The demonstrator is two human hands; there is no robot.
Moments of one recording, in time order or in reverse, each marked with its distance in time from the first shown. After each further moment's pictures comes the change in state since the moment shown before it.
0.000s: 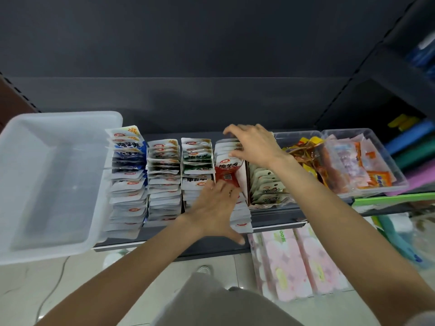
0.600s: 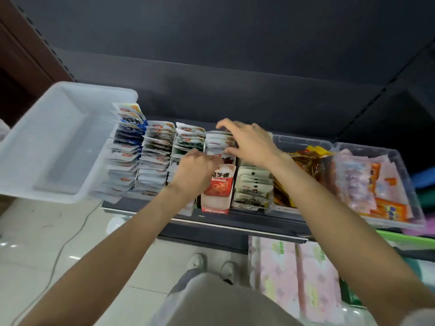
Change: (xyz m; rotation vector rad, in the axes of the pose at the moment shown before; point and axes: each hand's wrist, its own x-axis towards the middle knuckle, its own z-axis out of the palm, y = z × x) left_hand 0.032 0.011 -0.024 0.160 0.307 -0.382; right_hand -0.004 0.029 0.000 0.172 -0.018 -0.259
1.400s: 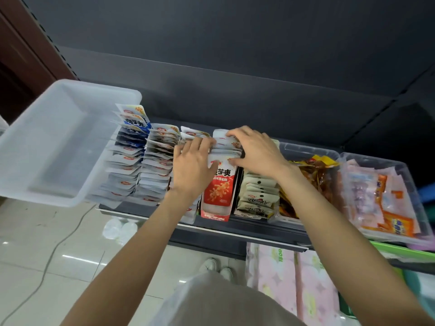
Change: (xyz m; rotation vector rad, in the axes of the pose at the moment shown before) left_hand 0.012 -0.014 0.020 -0.274 0.314 -0.416; right_hand 0.001 -0.003 0.000 0.011 -0.066 0.080
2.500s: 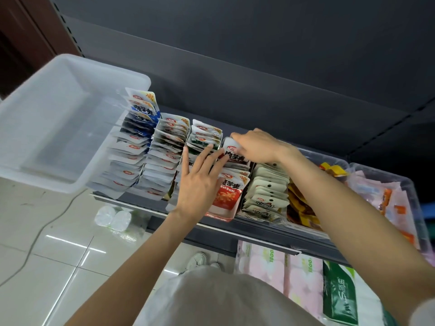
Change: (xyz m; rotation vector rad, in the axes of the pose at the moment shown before) left_hand -0.045 -0.007 0.016 0.063 0.066 0.128; right_hand 0.044 -0.003 -0.001 -0.164 -0.373 -0.140
